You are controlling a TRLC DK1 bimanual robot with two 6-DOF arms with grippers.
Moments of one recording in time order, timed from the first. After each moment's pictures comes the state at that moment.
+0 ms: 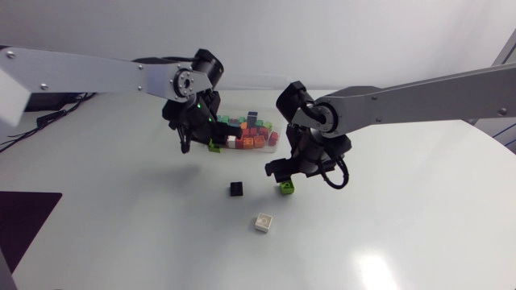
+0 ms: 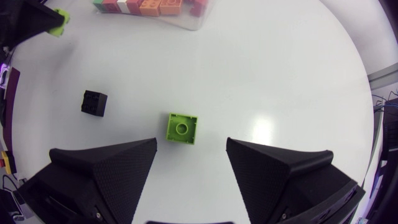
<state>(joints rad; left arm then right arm) -0.43 2.02 1.57 -0.65 -0.07 -0.18 0.55 1.90 1.28 -0.64 0.11 0.29</state>
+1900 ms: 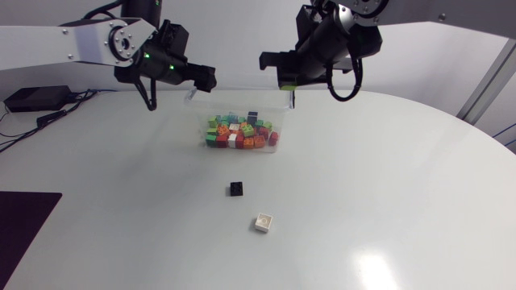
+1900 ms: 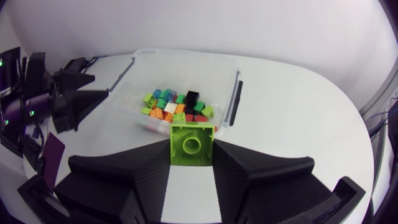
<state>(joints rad) -0.25 1.87 1.57 -0.33 0.15 0.14 0.50 1.83 1.75 -0.70 0.09 0.30</state>
